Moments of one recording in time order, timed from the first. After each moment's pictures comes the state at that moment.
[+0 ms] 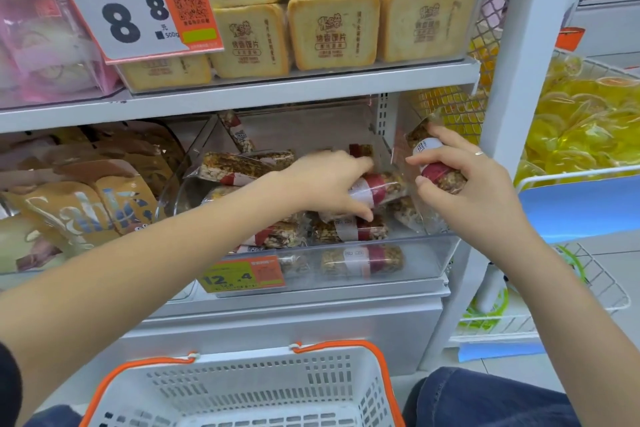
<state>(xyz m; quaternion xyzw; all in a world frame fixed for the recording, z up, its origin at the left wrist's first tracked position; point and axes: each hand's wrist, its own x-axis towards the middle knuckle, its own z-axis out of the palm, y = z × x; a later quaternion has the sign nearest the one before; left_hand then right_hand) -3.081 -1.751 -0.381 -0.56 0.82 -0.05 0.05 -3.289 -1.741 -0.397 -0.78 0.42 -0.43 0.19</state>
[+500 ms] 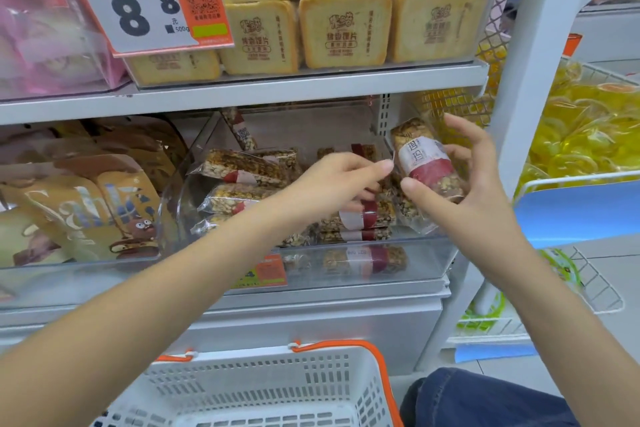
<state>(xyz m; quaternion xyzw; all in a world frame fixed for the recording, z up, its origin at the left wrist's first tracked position) -3.099 -1.701 -0.371 -0.61 0.60 0.40 -0.34 -3.275 -1.714 -0.394 -0.69 0.35 -0.51 0.38</state>
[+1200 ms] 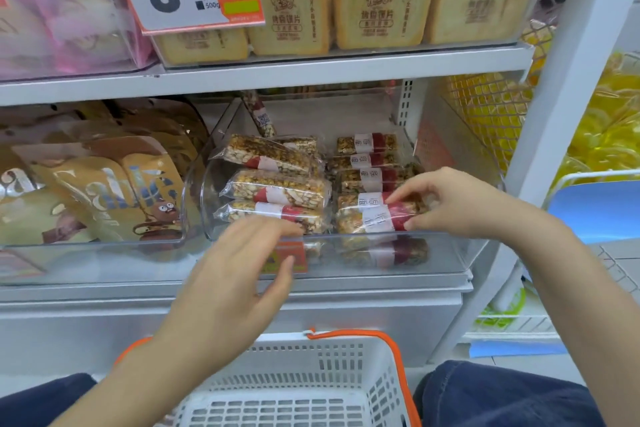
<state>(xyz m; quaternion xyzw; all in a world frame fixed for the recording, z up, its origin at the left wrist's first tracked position) -3.042 -1.560 -0.412 -0.64 0.71 -0.04 -0.29 -3.257 -1.753 -0.395 -0.88 0.40 -0.08 0.25</state>
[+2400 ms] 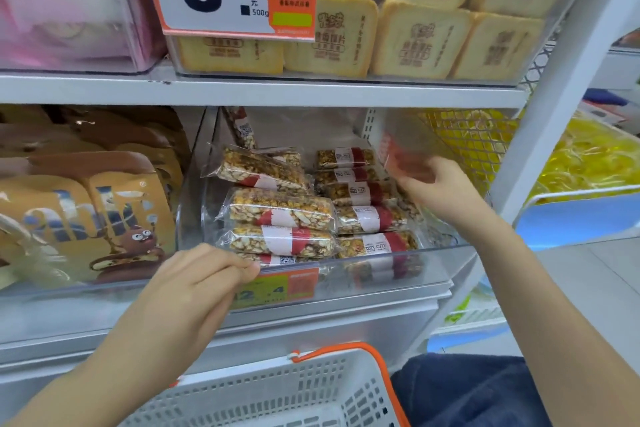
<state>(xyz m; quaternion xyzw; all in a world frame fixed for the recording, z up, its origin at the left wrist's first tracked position) -2.937 -1.577 -0.455 -0.50 0.80 -0.09 -0.30 -3.222 -1.764 -0.393 -0.73 0.54 -0.31 0.28</state>
